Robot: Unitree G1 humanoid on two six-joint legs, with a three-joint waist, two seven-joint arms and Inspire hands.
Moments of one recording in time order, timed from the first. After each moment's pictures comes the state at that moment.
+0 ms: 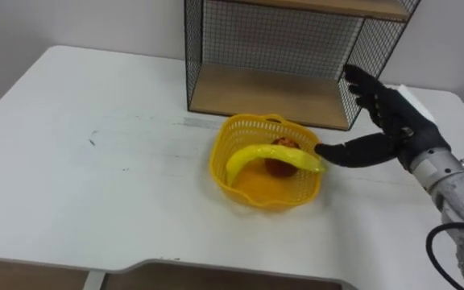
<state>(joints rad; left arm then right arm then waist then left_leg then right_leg) 0.27 0.26 0.12 1.08 0.27 0.12 -0.05 -0.05 -0.48 -0.09 -0.02 0.08 0.09 0.22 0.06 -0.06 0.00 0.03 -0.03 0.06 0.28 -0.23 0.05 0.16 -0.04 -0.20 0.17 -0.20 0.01</state>
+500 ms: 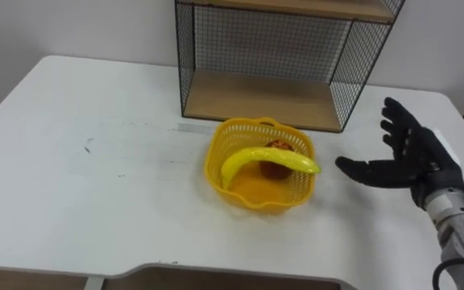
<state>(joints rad) 0.29 0.23 0.35 1.10 -0.17 0.10 0.16 0.11 -0.42 -0.16 0.07 0.31 0.09 -0.01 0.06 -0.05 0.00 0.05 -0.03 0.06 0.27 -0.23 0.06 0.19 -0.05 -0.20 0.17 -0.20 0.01</state>
